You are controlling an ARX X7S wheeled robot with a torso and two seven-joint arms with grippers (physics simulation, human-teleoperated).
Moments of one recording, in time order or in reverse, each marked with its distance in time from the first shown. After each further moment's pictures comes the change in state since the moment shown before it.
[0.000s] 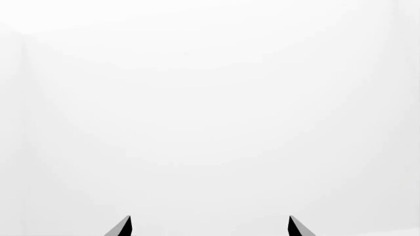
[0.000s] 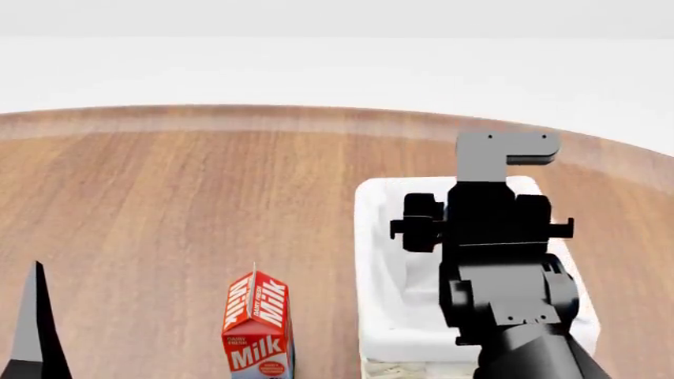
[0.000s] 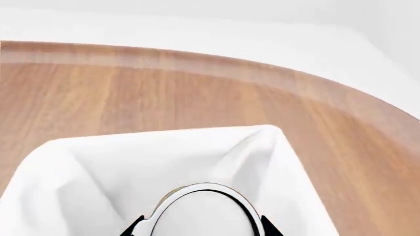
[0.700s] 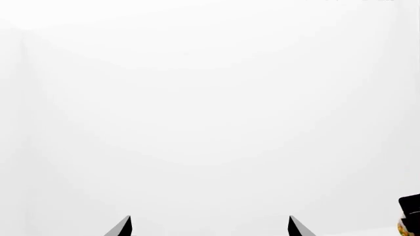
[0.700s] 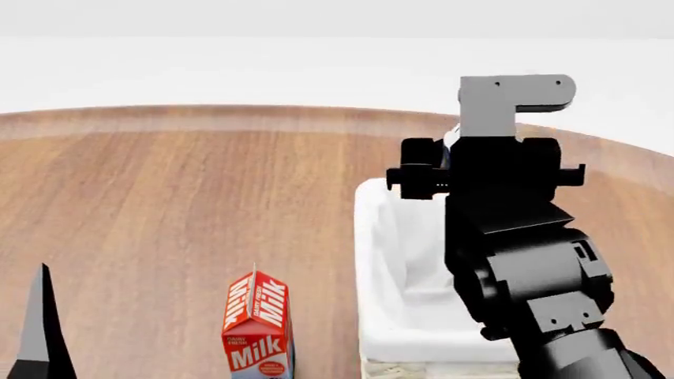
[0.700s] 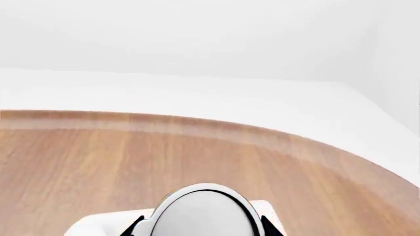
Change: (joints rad) left arm 0.002 0.014 0.000 -0.029 0.007 0.016 0.012; right arm -0.054 0.154 -0.055 -0.459 0.116 0.055 0.158
